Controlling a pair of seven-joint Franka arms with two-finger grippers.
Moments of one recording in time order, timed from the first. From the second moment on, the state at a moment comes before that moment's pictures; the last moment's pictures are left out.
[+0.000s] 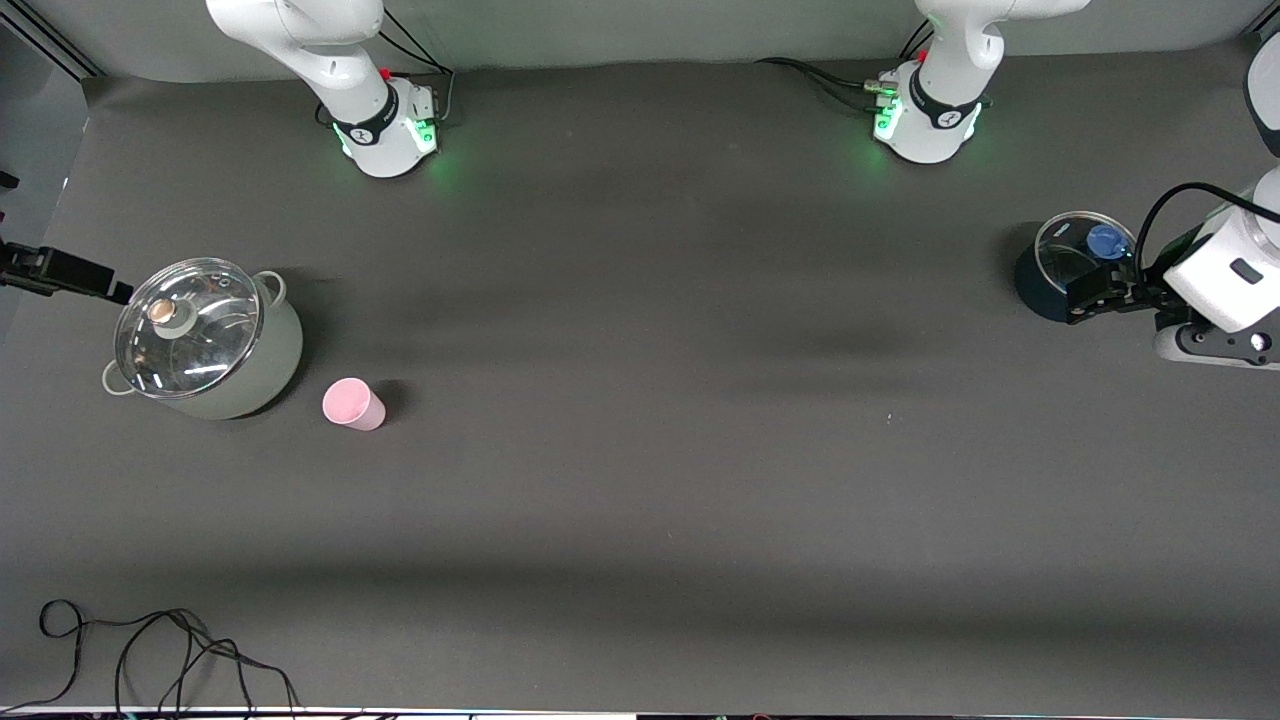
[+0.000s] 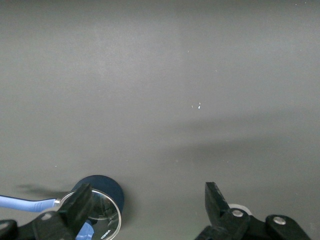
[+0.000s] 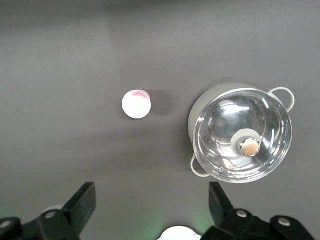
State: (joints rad) left arm -0.02 0.05 -0.02 -1.65 0.00 1.65 0.07; right arm -0.07 0.06 -0.05 -1.48 0.04 1.43 0.05
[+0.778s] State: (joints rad) left arm -0.02 0.05 -0.02 -1.64 0.00 1.65 0.07; right arm -0.08 -0.09 -0.03 -1.73 0.04 1.63 -0.04
